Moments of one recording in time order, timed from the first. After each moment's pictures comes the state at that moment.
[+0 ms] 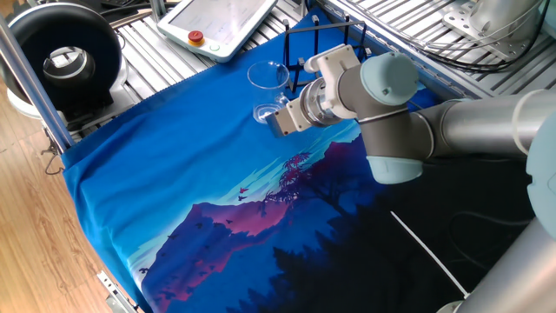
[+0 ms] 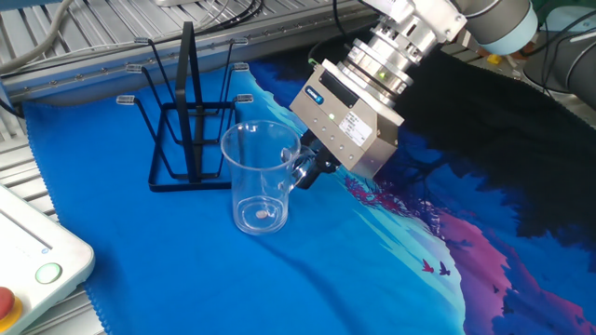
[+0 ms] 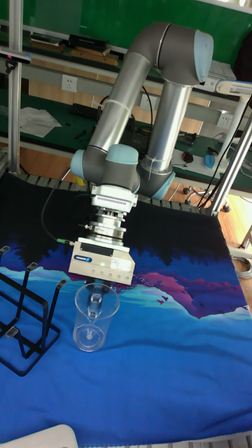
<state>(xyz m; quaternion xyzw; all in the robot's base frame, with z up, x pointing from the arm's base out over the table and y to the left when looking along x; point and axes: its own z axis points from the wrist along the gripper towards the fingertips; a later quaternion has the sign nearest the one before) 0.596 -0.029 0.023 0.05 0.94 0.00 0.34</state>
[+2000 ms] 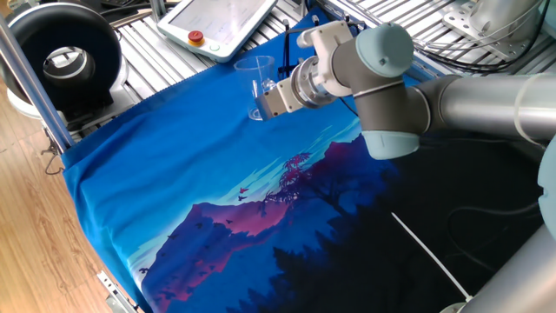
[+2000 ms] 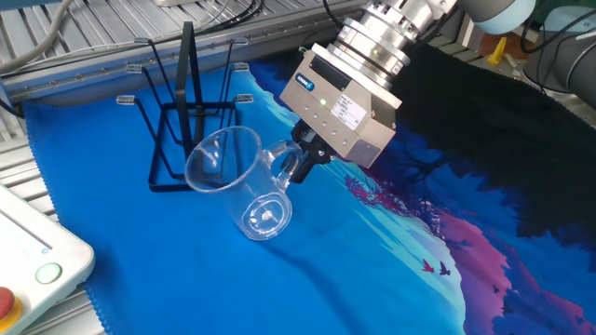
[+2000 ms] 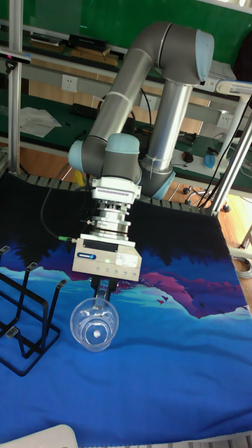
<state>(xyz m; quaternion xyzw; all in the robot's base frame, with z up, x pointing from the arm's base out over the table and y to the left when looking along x) 0.625 -0.017 0.062 0.06 0.94 0.03 0.35</state>
